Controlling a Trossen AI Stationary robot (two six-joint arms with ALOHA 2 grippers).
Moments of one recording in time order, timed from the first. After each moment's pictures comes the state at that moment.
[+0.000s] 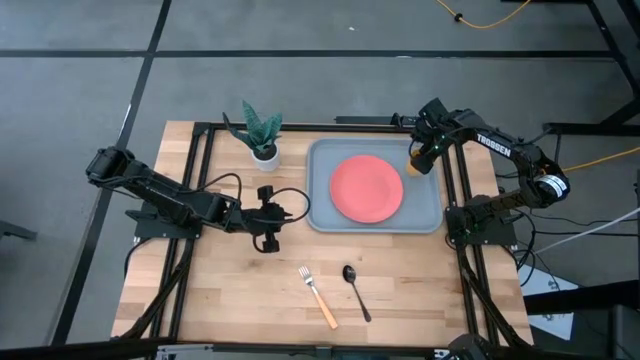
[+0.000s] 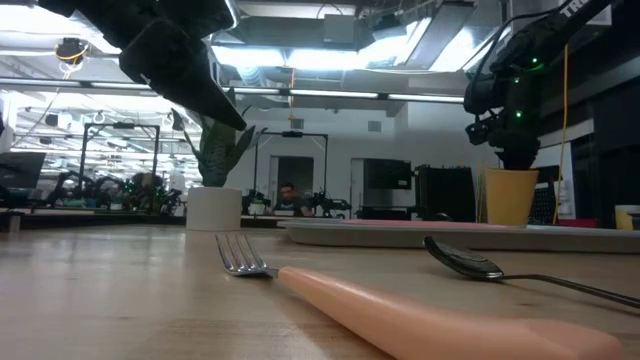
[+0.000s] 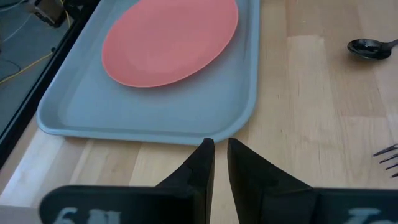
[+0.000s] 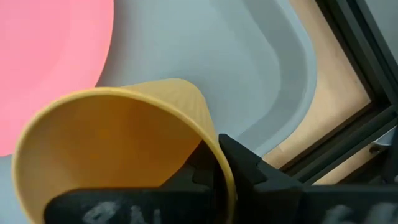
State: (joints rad) left arm -0.27 1.27 0.69 -0.11 -0.51 -0.12; right arm -1.01 1.36 0.91 -0.91 0.00 -0.37
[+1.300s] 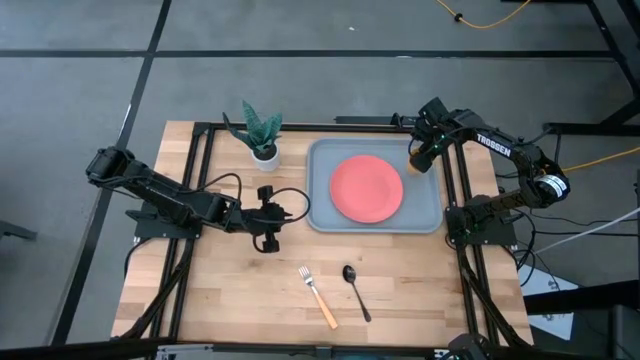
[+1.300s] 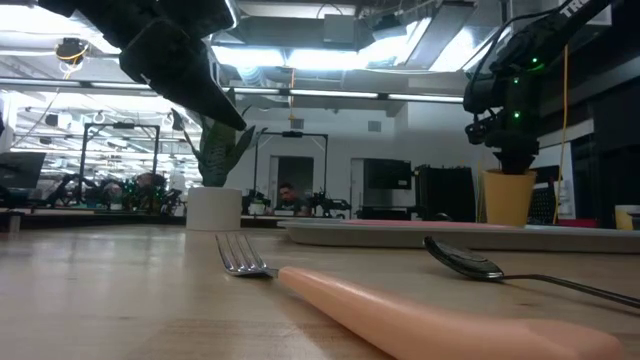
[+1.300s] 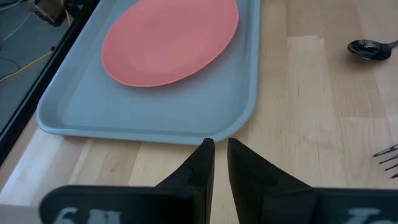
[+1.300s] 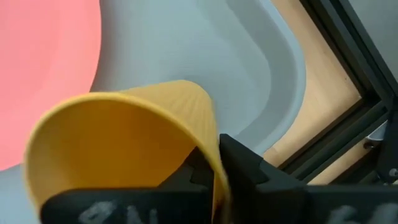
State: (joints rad) left arm -0.27 1.27 0.69 -0.11 -0.51 -0.13; right arm -1.01 1.36 0.91 -0.89 0.02 -0.32
